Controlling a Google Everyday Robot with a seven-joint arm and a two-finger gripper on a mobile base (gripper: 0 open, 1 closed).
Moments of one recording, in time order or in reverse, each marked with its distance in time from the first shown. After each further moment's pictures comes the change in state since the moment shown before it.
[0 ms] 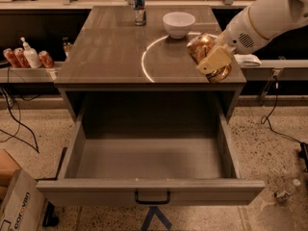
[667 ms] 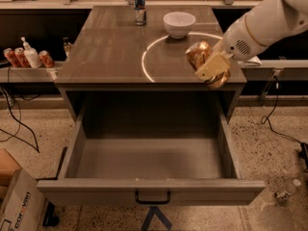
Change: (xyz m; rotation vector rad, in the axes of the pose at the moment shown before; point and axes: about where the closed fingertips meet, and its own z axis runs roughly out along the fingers) arm 0.015 0.011 0.011 -0.025 0.027 0.044
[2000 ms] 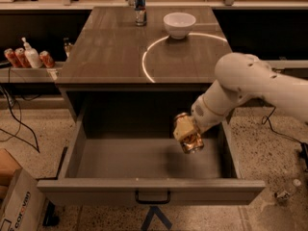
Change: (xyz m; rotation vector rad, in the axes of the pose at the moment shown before) arm 0.115 0.092 0.170 -0.162 0.335 0.682
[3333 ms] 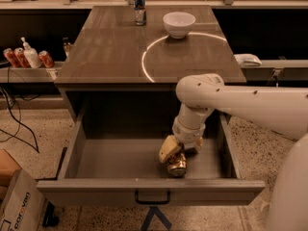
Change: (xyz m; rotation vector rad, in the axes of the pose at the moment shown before) arm 0.026 -0.012 0.086 0.159 0.264 0.039
